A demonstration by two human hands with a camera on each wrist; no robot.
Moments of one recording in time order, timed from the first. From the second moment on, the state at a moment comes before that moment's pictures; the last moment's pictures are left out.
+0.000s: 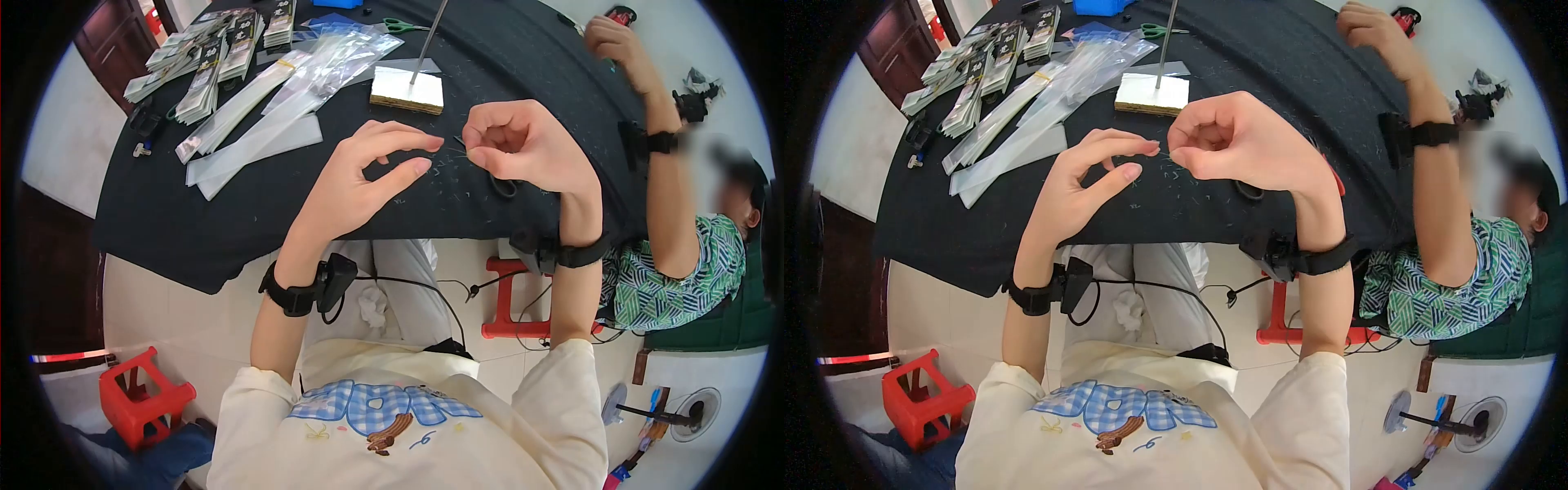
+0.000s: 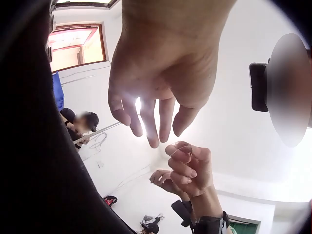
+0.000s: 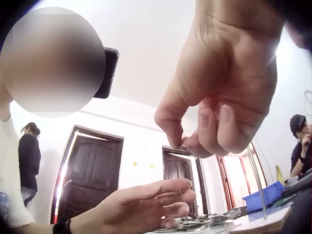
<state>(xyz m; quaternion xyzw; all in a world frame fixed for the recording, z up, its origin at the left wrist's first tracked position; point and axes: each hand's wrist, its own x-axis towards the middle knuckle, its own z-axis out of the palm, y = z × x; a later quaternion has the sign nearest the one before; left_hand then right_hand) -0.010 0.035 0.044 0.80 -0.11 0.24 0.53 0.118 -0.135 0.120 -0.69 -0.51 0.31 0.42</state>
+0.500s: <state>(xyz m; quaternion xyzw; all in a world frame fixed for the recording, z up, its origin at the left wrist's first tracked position) -0.022 0.047 0.040 0.66 -0.07 0.13 0.74 0.110 -0.133 0.116 -0.71 -0.49 0.26 0.43</state>
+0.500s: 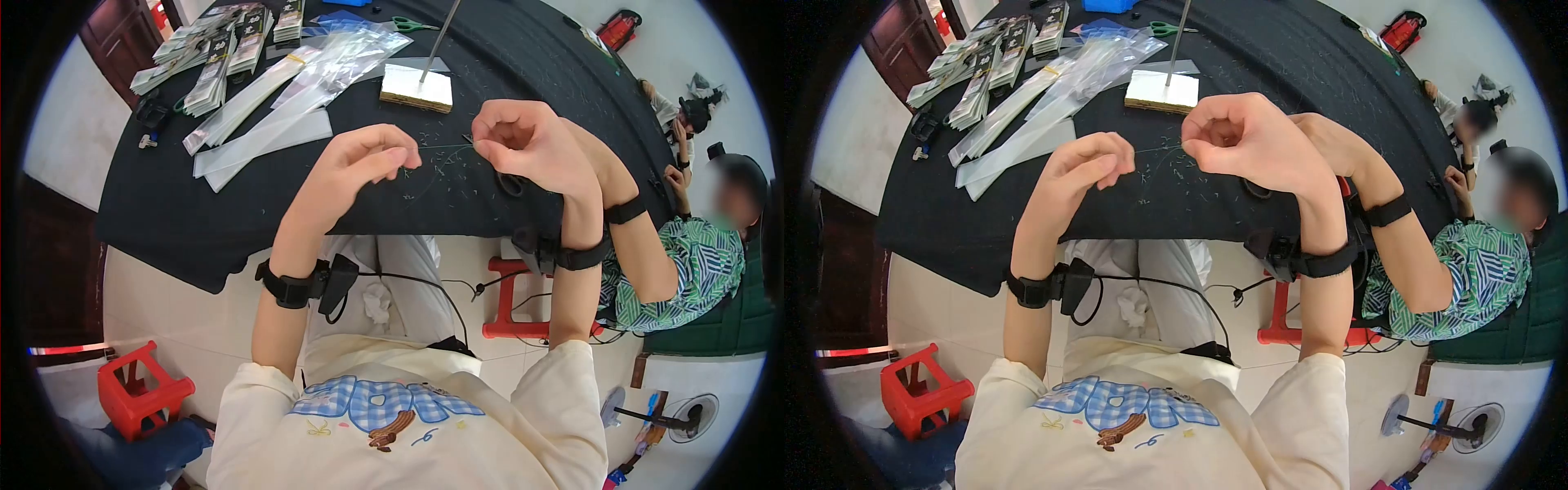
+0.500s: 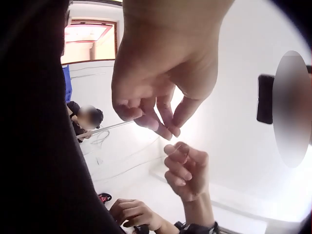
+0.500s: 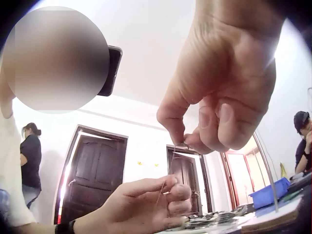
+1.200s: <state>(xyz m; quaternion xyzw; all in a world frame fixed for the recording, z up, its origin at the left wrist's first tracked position) -0.035 0.061 0.016 0.50 -0.06 0.13 0.85 0.122 -0.151 0.124 -0.76 -0.46 0.17 0.43</state>
